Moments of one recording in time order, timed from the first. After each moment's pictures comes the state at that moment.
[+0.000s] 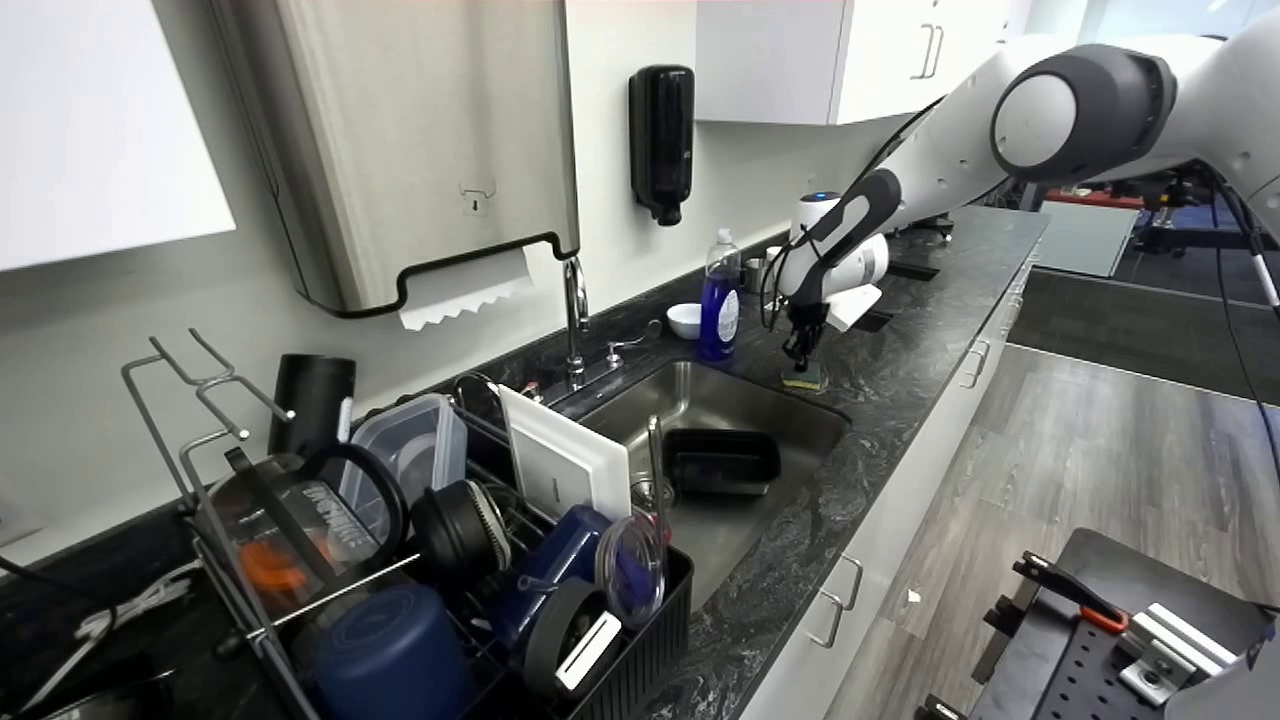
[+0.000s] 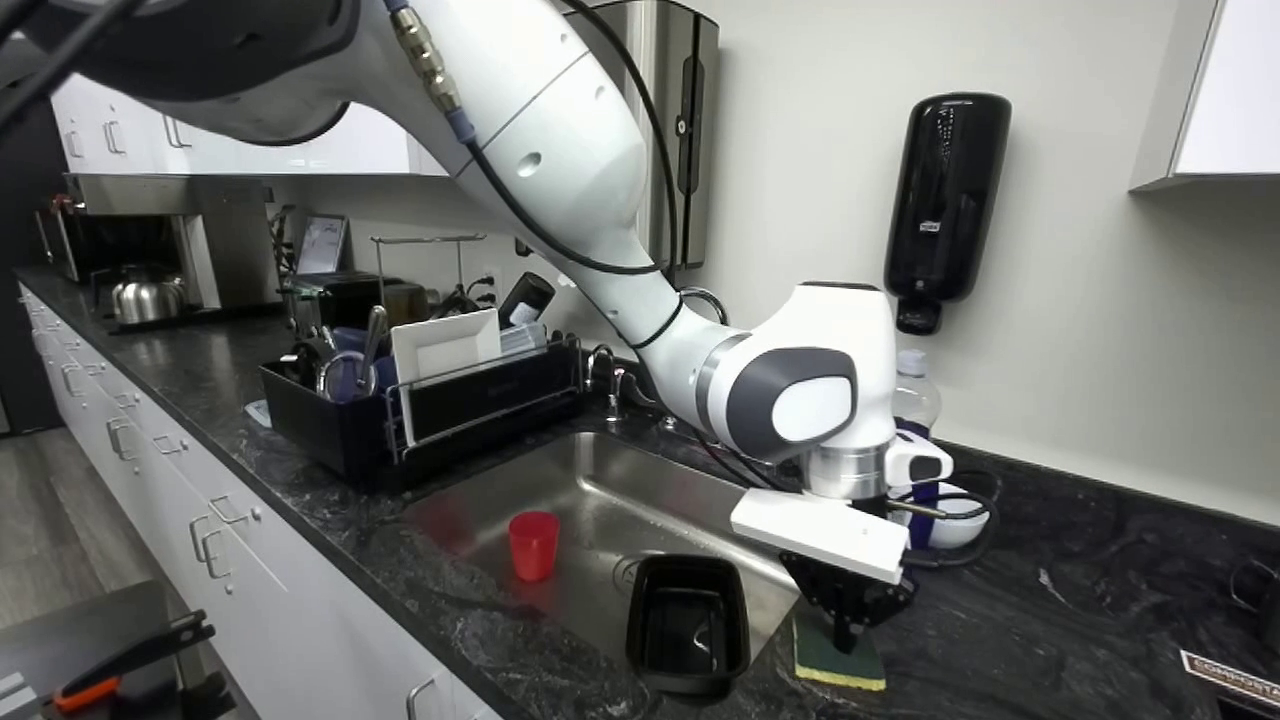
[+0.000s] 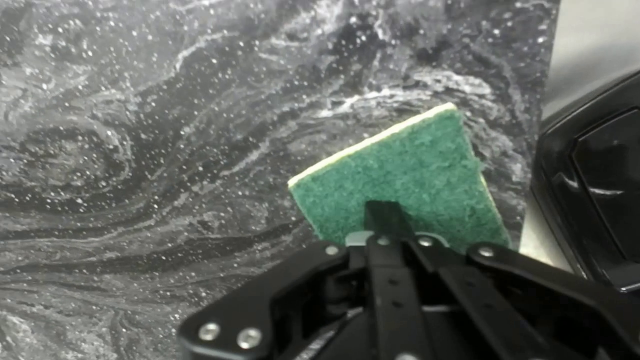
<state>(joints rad) -0.36 0.87 -0.07 -1.52 -0.10 2.51 -0.46</state>
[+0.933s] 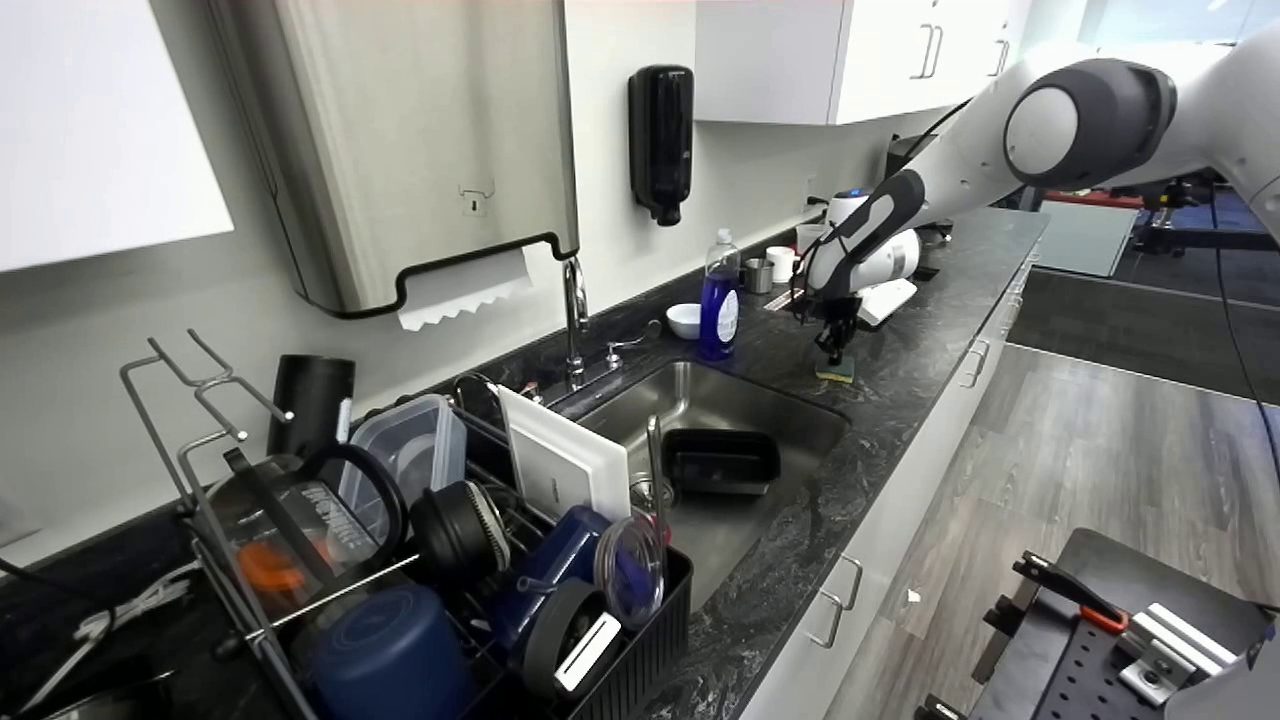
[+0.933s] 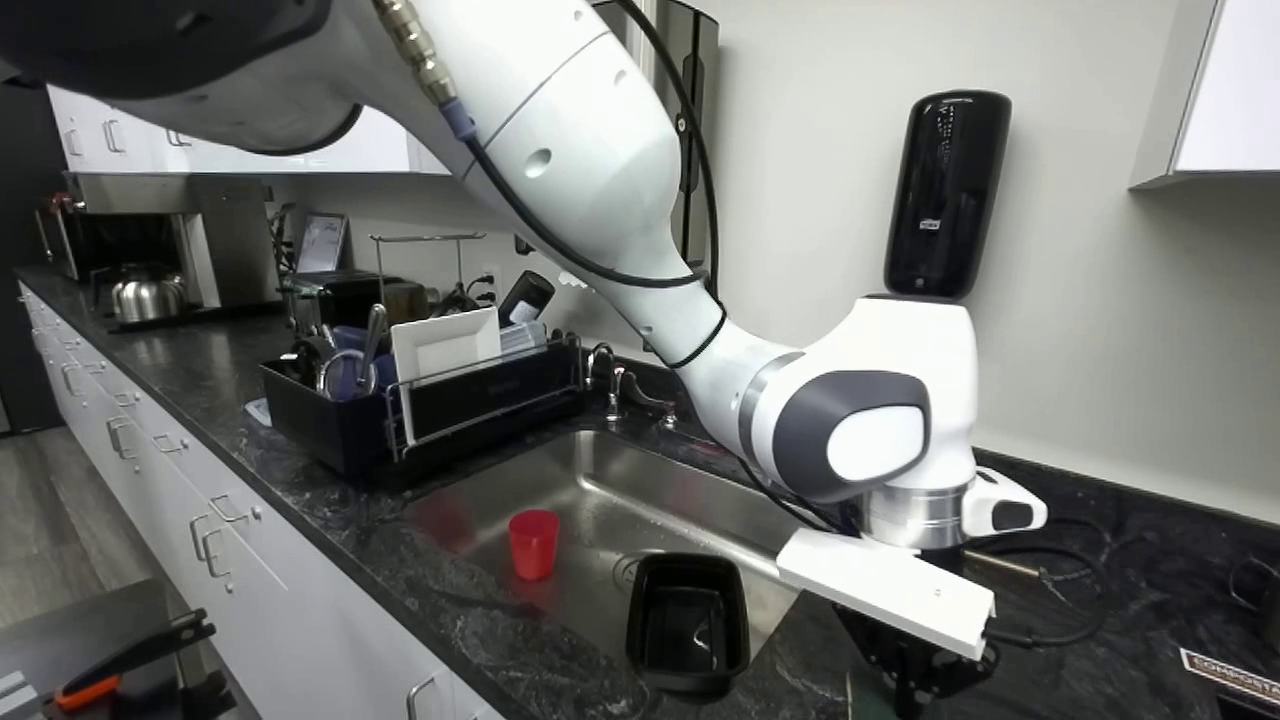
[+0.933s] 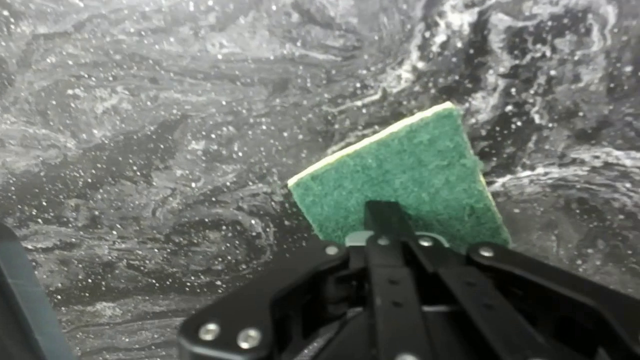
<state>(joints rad) -0.44 0.90 -0.10 -1.48 -0.10 2.49 -0.46</state>
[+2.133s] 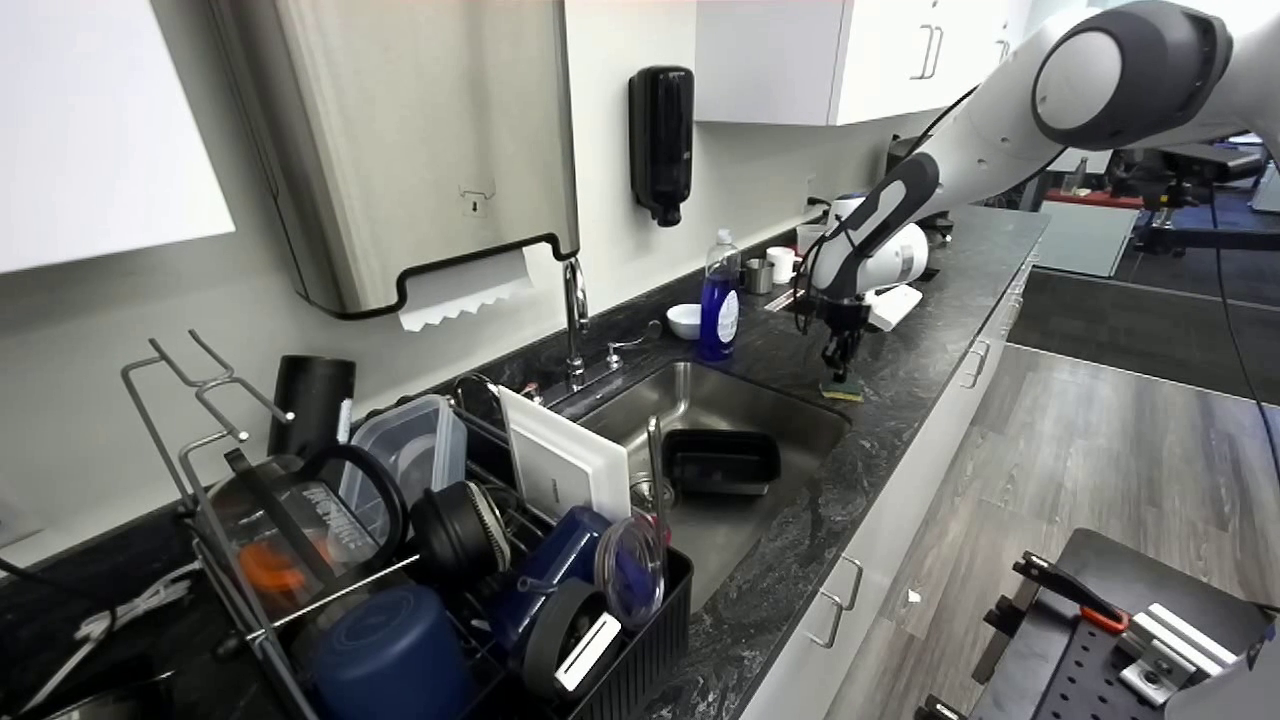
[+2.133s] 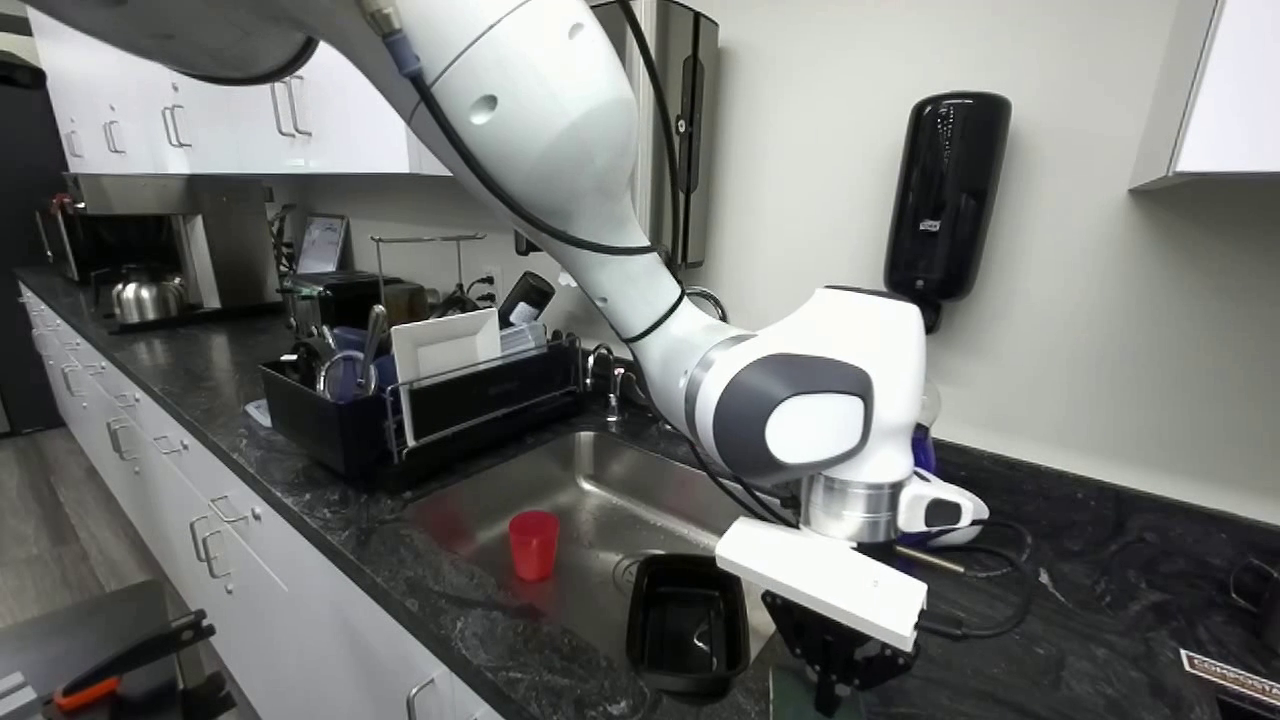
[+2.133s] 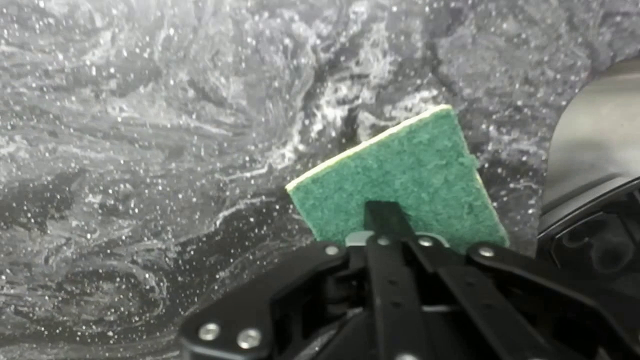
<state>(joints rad) -0.44 0.79 -0.06 -1.66 -0.09 2.46 -0.54</state>
